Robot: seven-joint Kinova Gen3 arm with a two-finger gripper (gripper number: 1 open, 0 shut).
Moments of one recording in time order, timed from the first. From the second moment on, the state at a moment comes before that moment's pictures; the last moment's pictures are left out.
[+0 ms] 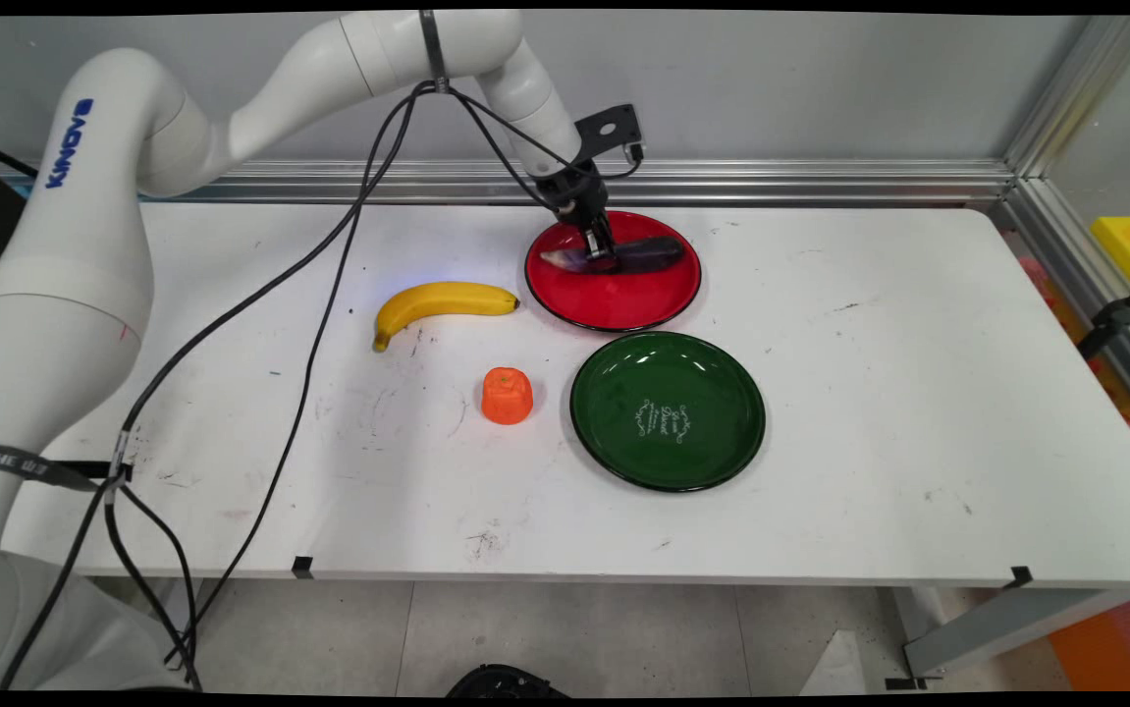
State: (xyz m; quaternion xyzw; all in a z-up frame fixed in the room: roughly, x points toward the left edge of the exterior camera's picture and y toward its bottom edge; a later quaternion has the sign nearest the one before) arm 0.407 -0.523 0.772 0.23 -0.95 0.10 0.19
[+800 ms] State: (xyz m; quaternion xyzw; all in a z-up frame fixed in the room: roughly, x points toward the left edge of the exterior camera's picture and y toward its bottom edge) arm 0.402 -0.482 0.834 0.25 -0.95 0.11 0.18
